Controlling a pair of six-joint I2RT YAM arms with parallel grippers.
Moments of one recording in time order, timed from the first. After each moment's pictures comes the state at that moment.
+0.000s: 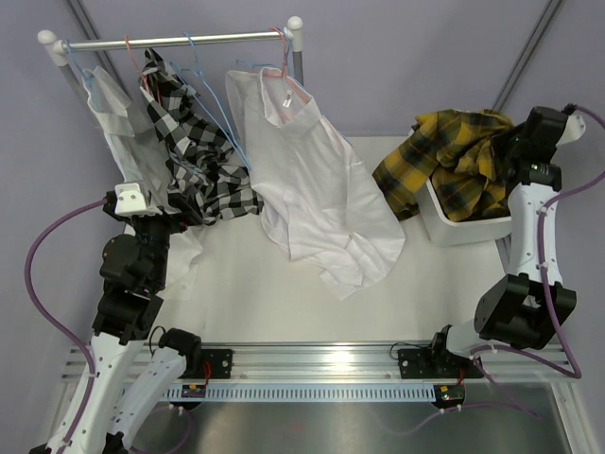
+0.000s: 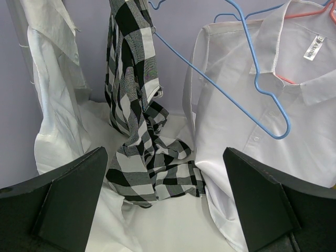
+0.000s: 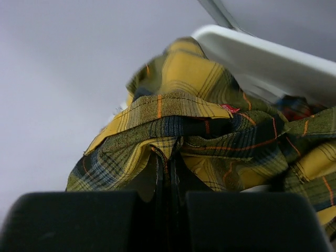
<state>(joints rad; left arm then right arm) -0.31 0.54 0.82 -0.15 -0.35 -0.09 -0.30 1.47 1.53 -0.38 0.09 0.77</state>
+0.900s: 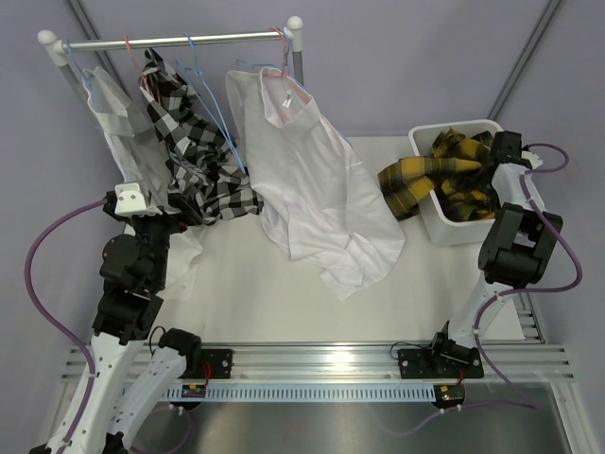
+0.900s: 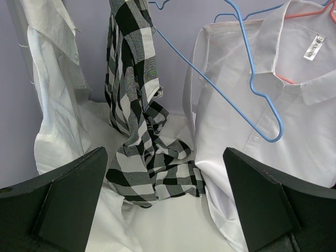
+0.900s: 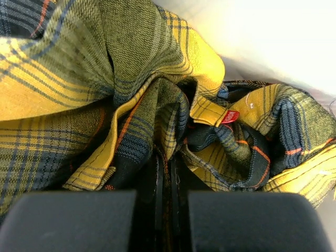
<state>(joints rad) -0.31 0.54 0.82 -0.16 -0.35 -0.09 -0.32 1.93 1.55 -0.59 0.33 0.64</state>
